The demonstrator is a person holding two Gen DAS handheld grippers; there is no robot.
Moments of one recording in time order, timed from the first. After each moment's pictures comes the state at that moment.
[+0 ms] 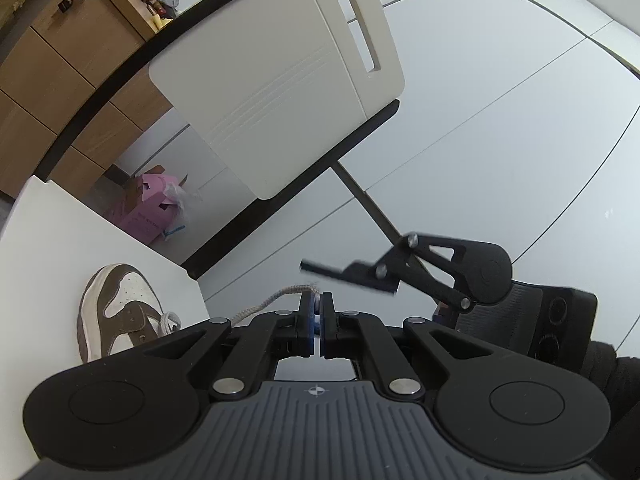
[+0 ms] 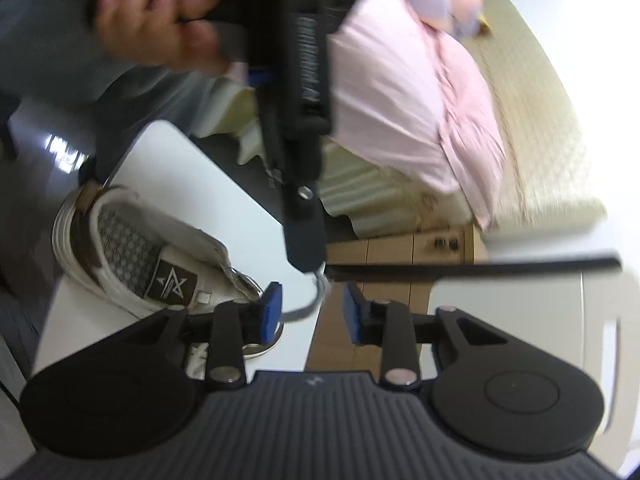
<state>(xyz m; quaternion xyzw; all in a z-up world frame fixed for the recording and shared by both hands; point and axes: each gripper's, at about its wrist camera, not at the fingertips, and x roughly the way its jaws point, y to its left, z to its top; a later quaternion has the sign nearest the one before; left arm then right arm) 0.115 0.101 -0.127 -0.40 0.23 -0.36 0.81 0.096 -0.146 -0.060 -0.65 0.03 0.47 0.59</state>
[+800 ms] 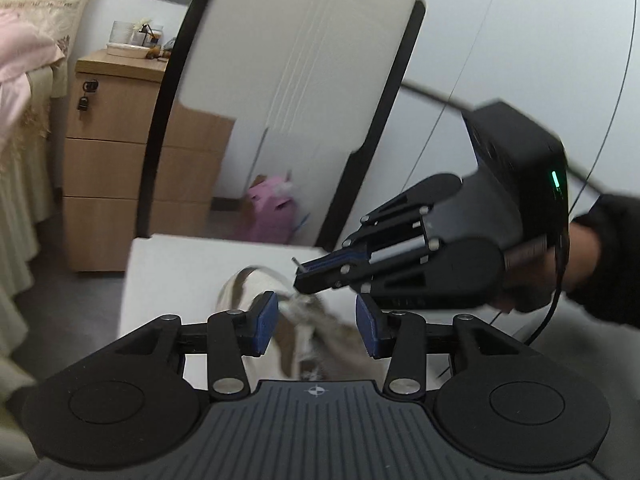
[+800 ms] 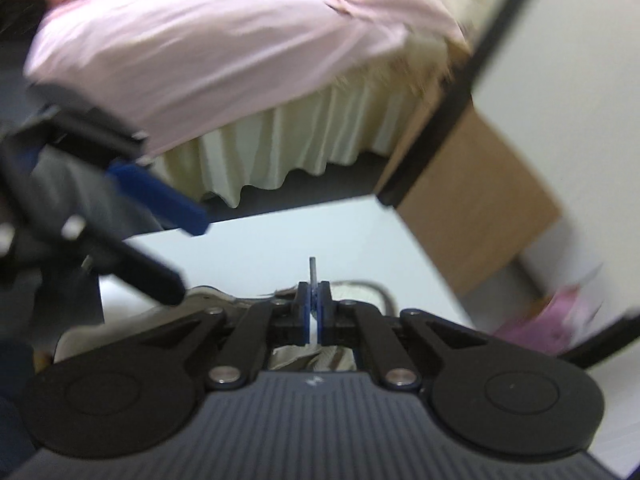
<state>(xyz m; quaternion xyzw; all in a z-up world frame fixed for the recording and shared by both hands) 0.099 0.051 -0.119 -0.10 0.29 -0.22 0.93 0.212 -0.138 -0.110 -0.27 0.34 0.45 0.78</state>
